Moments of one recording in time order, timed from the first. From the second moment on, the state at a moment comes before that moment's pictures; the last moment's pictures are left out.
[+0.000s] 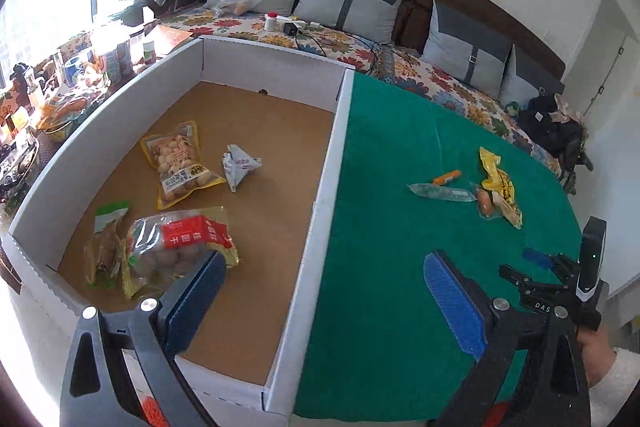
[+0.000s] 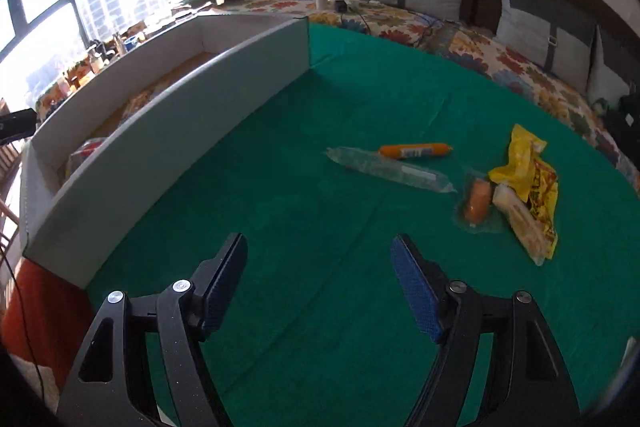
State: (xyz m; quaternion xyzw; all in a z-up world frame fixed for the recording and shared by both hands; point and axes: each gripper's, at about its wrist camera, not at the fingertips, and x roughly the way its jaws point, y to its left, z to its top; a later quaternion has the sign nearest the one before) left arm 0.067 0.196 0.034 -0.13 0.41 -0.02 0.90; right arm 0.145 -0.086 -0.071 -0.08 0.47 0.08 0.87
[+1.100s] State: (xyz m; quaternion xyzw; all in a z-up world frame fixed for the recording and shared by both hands) left arm 0.197 -0.036 -0.111 0.02 0.46 -0.04 0.89; right arm 0.082 -0.294 -0.111 0.04 0.46 -0.12 0.88
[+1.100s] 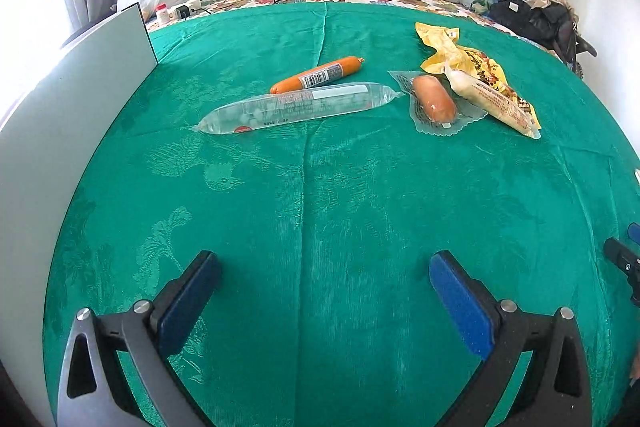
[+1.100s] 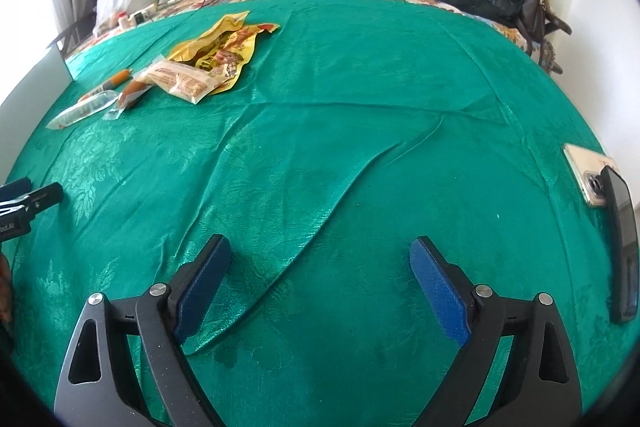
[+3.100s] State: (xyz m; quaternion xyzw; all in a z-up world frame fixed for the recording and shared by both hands) left arm 0.197 -0.035 -0.111 0.02 0.46 -0.04 0.89; right arm 0.081 -0.294 -0.108 0.04 0.46 -0.12 0.88
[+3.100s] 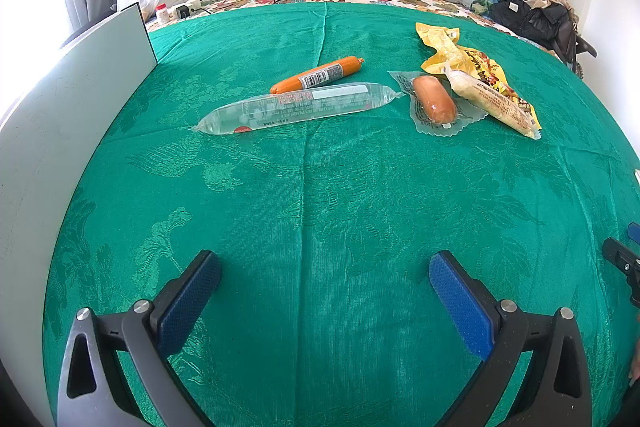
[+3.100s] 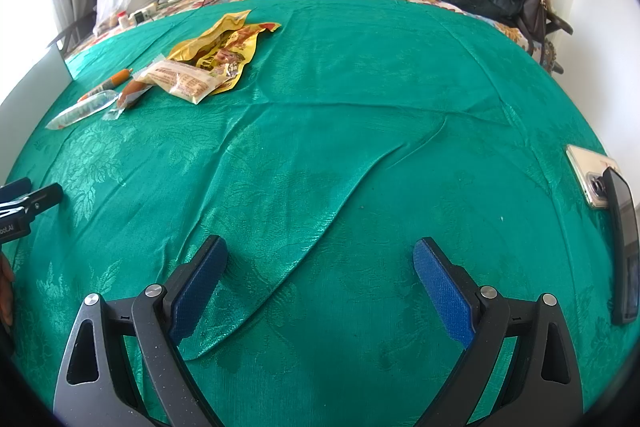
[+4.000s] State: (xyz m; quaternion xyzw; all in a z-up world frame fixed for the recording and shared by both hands) left arm 0.306 -0.045 -0.082 0.17 0.50 -0.11 0.84; right arm 0.081 -0.294 -0.108 0.04 0.46 -0.12 0.88
